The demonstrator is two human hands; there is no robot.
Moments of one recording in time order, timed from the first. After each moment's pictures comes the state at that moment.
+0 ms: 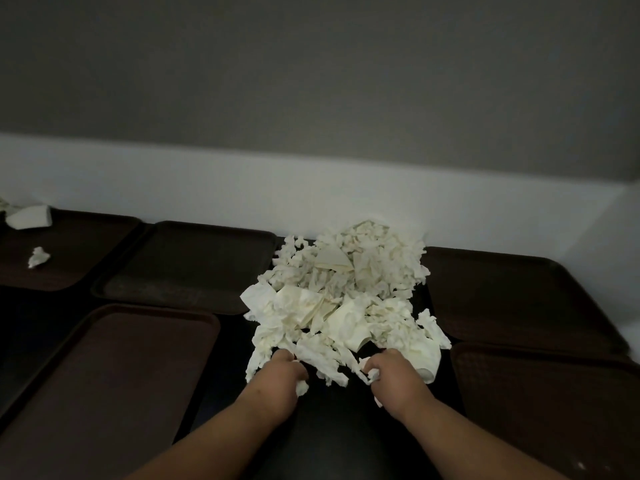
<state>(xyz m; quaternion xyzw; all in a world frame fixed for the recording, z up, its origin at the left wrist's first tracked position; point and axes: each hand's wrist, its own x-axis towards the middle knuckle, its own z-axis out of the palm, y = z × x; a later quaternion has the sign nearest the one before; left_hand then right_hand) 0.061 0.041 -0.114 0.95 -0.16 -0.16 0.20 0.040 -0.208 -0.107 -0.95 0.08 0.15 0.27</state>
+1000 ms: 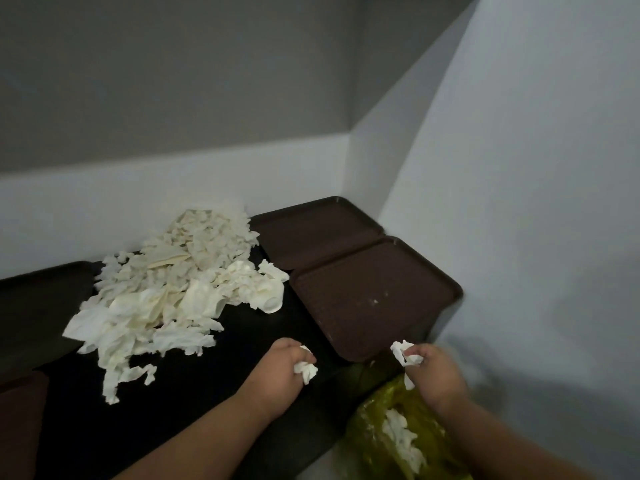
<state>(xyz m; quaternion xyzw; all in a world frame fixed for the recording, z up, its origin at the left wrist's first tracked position) -0.080 -0.097 -0.094 0.81 -0.43 -0.22 0.33 -0.283 -0.311 -0.083 -0.75 0.51 -0.12 0.39</state>
